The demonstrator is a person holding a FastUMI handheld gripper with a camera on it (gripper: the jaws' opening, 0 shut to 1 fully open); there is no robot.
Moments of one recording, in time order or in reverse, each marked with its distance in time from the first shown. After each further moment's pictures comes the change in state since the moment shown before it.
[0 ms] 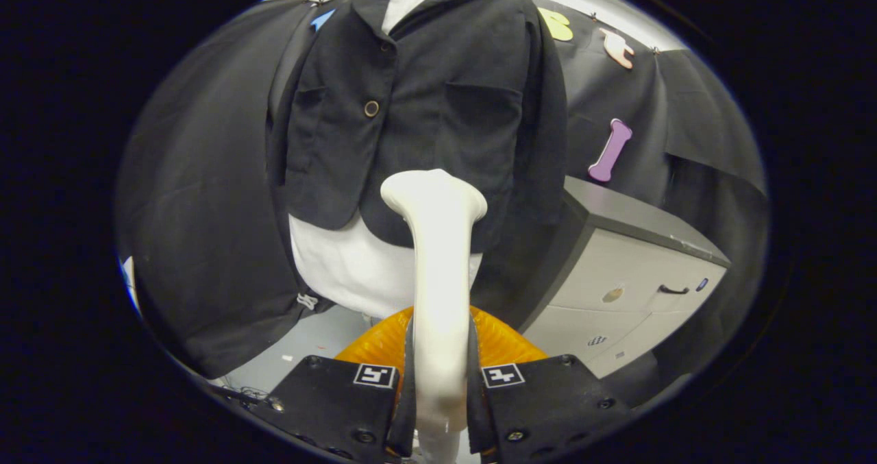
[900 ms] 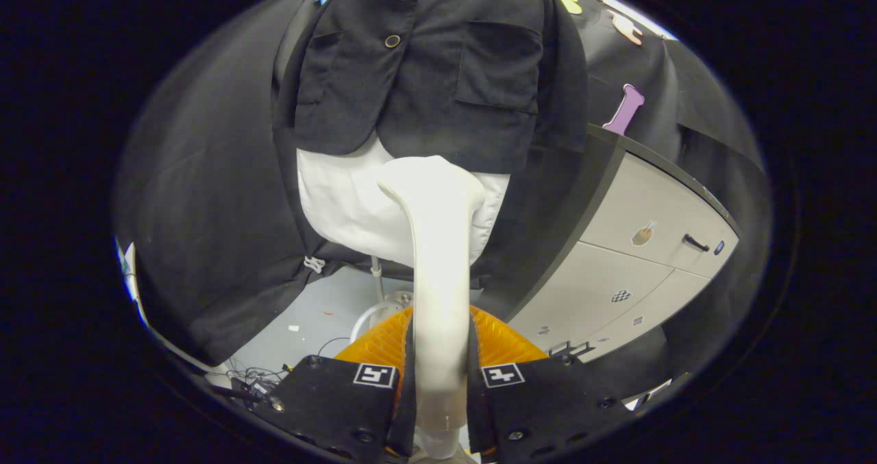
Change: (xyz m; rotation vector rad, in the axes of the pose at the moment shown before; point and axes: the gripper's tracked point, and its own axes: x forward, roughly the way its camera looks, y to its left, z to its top) arm 0.003 0.025 -0.067 -0.017 0.143 0.017
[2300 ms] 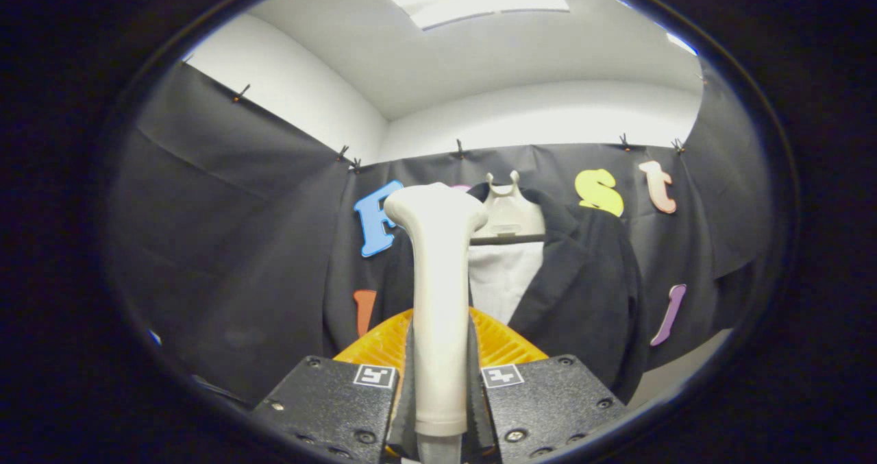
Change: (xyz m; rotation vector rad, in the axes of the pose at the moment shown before) arm -0.195 0.123 0.461 0.033 -1.040 0.240
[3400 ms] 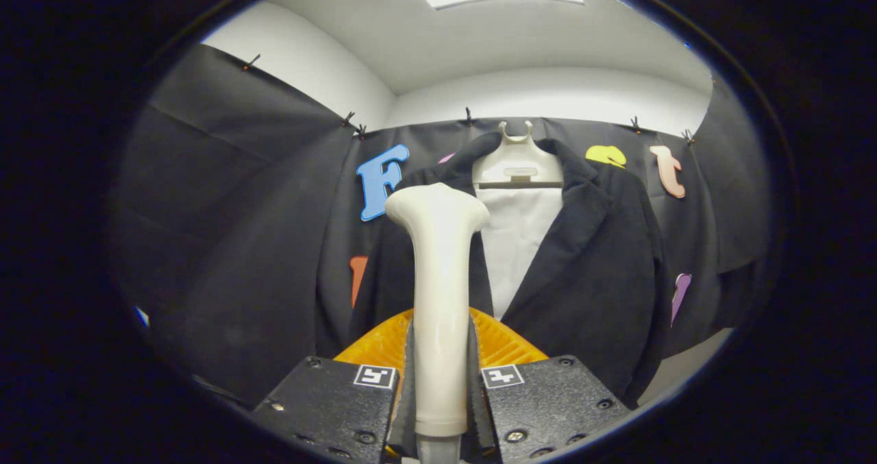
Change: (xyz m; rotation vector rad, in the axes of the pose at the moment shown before) arm 0.006 -0.006 -0.099 -0.050 0.136 -0.030
